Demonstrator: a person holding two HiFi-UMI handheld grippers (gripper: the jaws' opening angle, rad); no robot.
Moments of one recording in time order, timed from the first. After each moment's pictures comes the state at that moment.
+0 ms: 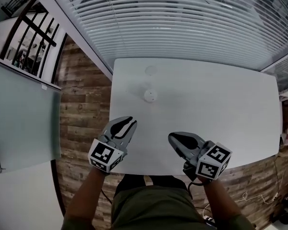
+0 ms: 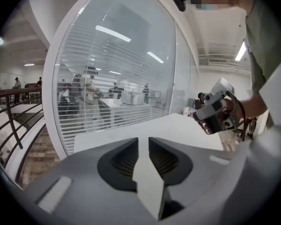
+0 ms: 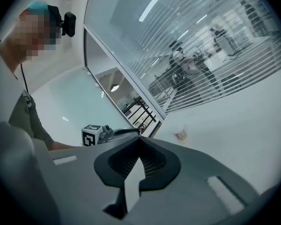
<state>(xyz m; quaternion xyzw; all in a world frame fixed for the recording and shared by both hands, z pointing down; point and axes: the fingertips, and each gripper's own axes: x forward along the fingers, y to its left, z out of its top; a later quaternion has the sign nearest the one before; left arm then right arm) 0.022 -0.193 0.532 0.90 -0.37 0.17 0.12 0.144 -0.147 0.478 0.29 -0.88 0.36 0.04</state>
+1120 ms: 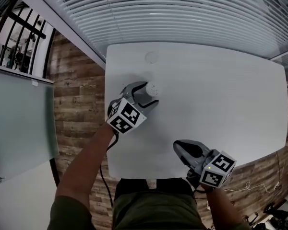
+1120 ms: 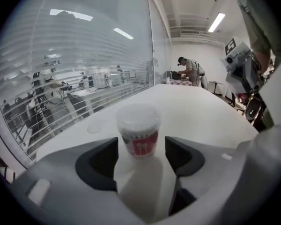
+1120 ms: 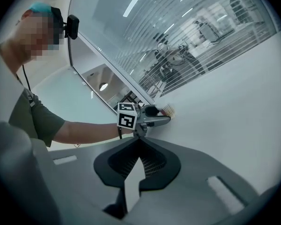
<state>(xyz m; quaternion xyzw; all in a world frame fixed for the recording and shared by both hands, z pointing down) 0.088 -0.291 0.677 0.92 -0.21 0.32 0.04 0.139 -0.128 0.572 0.32 -0.84 0.43 0.06</state>
